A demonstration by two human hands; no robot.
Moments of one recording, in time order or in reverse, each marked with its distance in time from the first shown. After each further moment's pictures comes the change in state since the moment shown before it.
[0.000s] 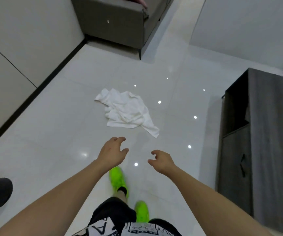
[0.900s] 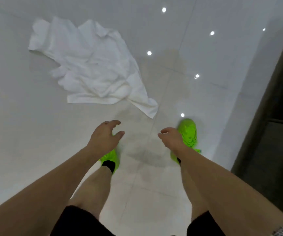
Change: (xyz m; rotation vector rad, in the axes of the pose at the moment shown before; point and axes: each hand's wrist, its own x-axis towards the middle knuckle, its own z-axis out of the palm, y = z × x) left_hand 0.477 -0.022 0.200 -0.052 -0.373 -0.250; right_hand 0.517 0.136 -0.052 0.253 -0.081 0.498
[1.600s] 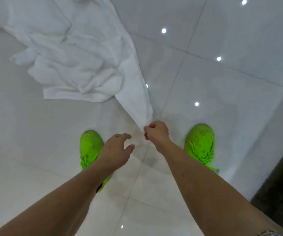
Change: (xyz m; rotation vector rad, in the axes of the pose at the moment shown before) left_hand 0.122 -0.003 0.152 0.030 -0.161 -0.161; right_hand 0.195 0.014 0.083 0.256 -0.116 0.118
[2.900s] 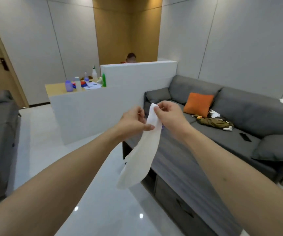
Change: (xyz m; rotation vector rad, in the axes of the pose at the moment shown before) left_hand -0.840 0.361 -0.221 0.142 0.009 1.564; right_hand -0.980 0.059 -0.348 0.557 1.231 -1.152
